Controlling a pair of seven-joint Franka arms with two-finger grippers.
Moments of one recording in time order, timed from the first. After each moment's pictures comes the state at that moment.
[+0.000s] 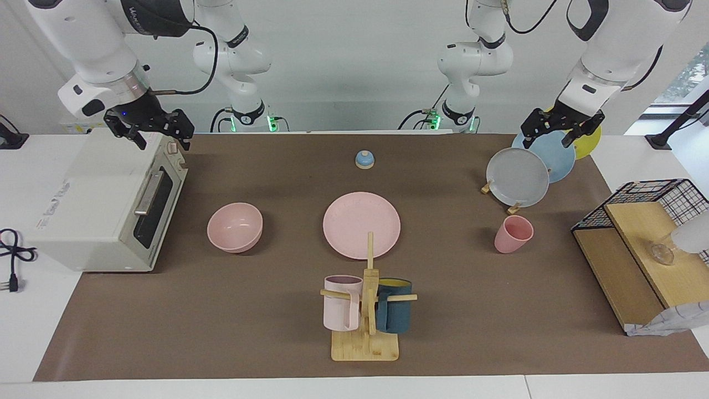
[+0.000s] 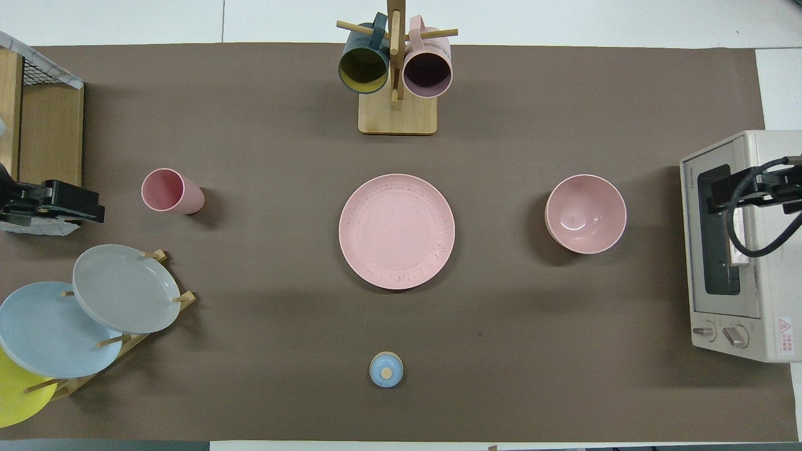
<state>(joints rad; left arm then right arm) -0.07 -0.06 -0.01 -1.64 -0.01 1.53 -0.03 -0.01 0.01 -0.03 -1.55 -0.02 1.46 -0.01</state>
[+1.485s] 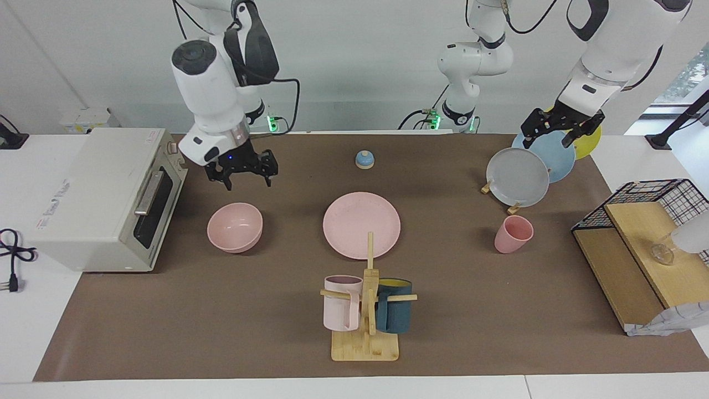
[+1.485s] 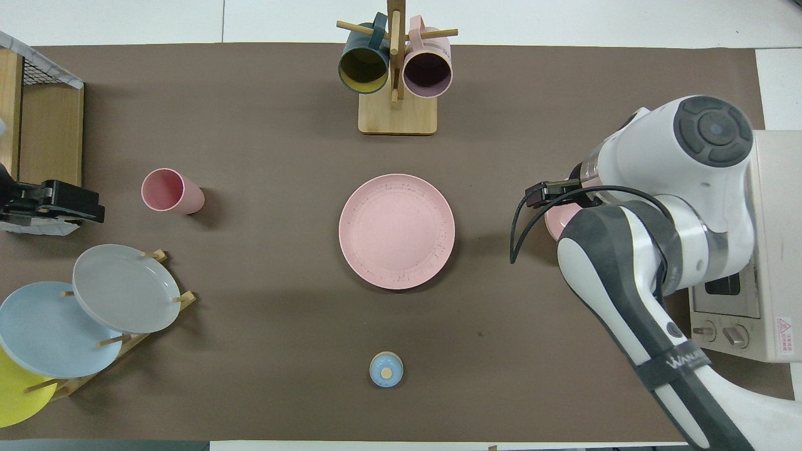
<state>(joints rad) -0.07 -0.06 -0.01 -1.64 -0.01 1.52 -0.03 0.22 0.12 -0.01 -1.96 0.02 2.09 0.15</state>
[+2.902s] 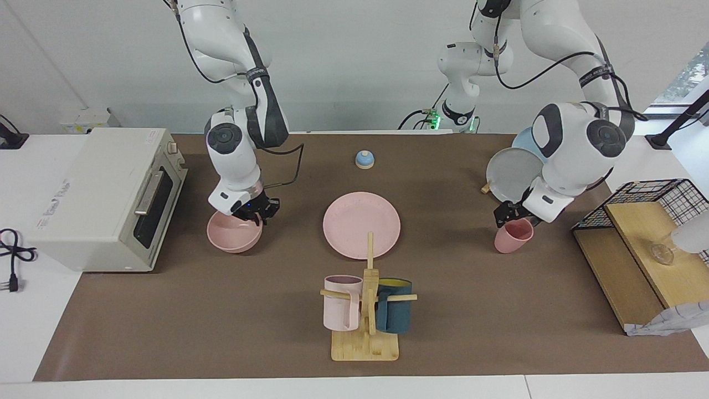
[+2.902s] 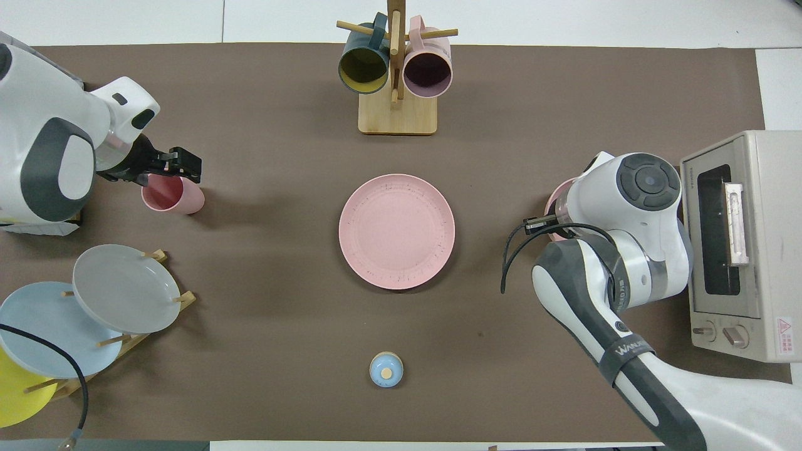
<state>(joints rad) -0.09 0.29 -0.02 -1.72 -0.04 1.93 -0.07 0.24 0.16 -0.01 -2.11 0.00 2.24 0.07</state>
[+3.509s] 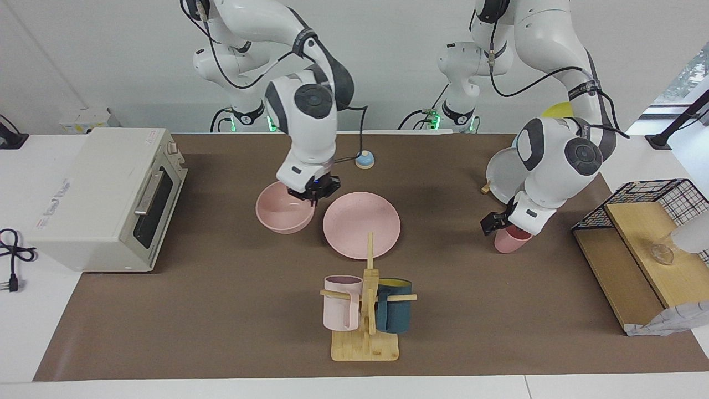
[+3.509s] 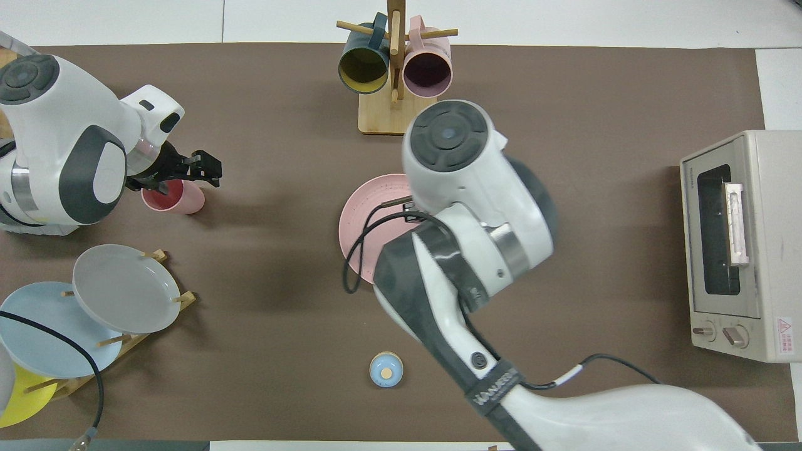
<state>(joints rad) -0.12 0.31 -0.02 -1.75 -0.04 1.96 -0.19 0.58 0.40 0.00 -1.49 -0.06 1.79 0.45</state>
